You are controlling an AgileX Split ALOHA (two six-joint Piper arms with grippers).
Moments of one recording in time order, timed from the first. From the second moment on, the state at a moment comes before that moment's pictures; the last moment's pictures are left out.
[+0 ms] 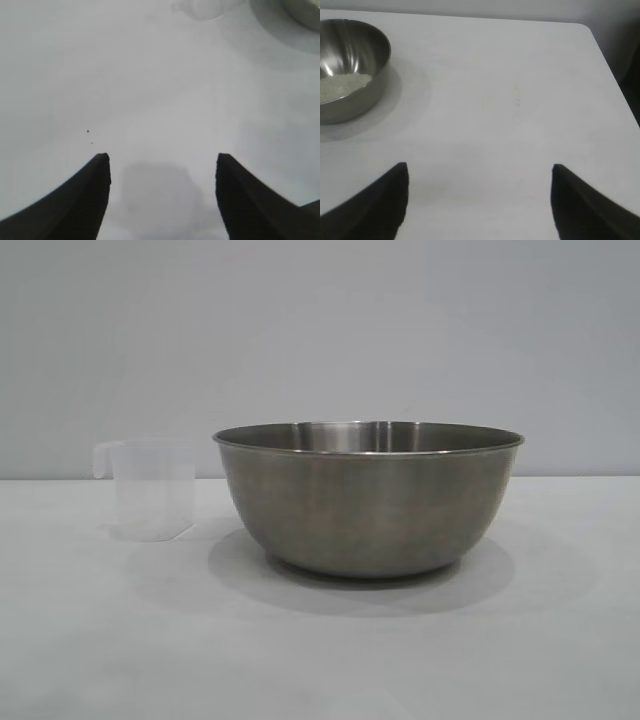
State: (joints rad) left arm -0.28 0.48 -0.75 0.06 1.24 0.04; right arm 0.00 -0.02 -0.49 0.06 1.14 -0.12
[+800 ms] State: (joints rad) left arm -0.28 0.09 -0.48 0.00 1.12 0.03; right arm 0.00 -0.02 -0.49 0.06 1.14 -0.12
